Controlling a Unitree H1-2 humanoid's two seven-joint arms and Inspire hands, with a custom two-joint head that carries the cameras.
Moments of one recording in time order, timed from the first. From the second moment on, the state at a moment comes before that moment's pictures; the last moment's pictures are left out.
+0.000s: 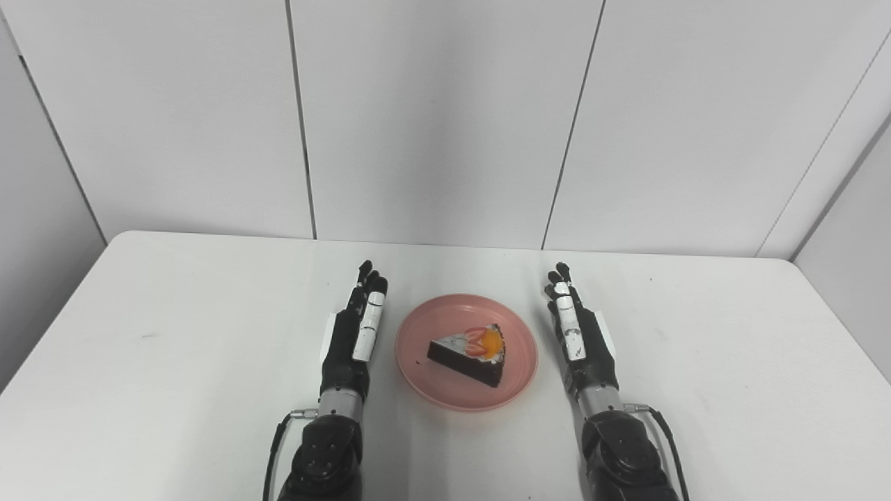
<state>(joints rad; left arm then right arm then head) -0.51 -0.12 0.05 0.50 0.02 -0.16 0.11 -0.57 -0.05 -0.01 0.61 0.06 -0.21 -0.01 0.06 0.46</state>
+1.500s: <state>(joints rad) -0.50 -0.10 0.05 0.47 -0.03 -0.12 0.06 -0.57 0.03 -0.09 0.61 0.08 -0.23 -0.05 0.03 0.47</state>
